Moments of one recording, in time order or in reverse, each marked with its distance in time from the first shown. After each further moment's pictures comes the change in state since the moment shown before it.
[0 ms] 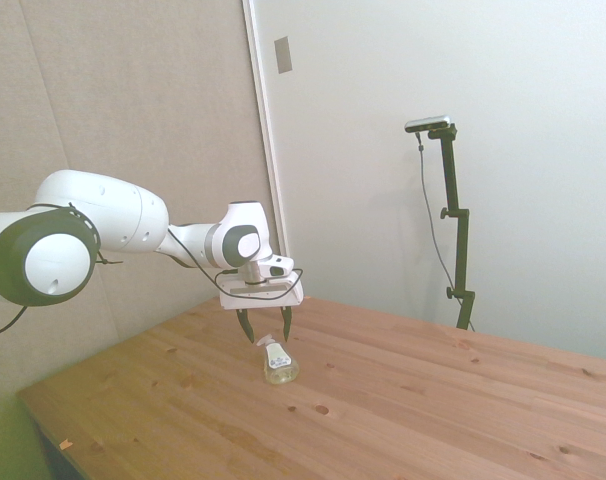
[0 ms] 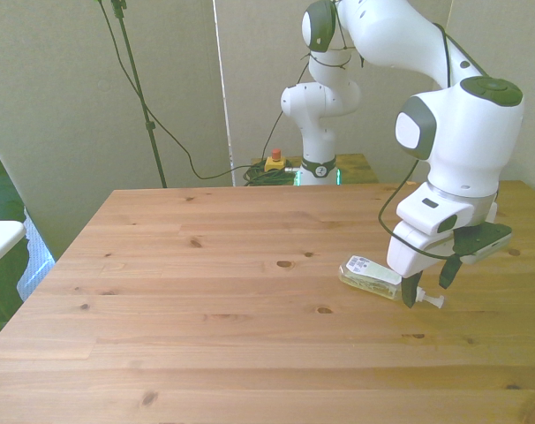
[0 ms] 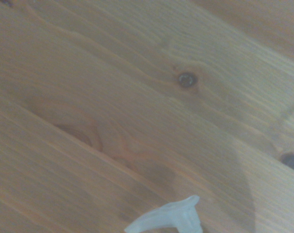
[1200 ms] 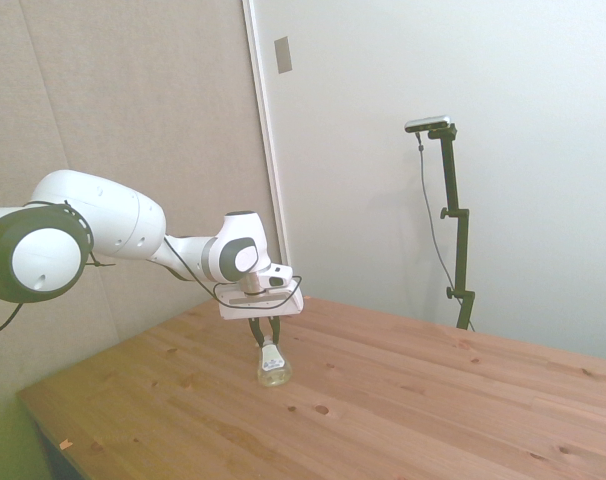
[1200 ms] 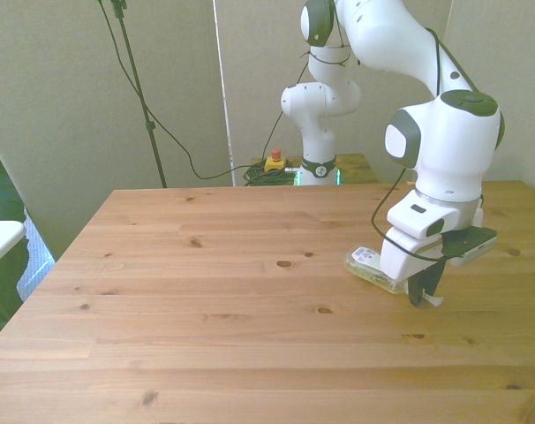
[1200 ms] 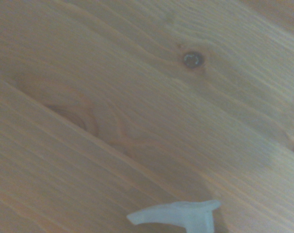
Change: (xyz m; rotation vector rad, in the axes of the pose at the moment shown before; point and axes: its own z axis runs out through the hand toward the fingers) arm -0.013 0.008 0.016 0.028 0.048 -0.024
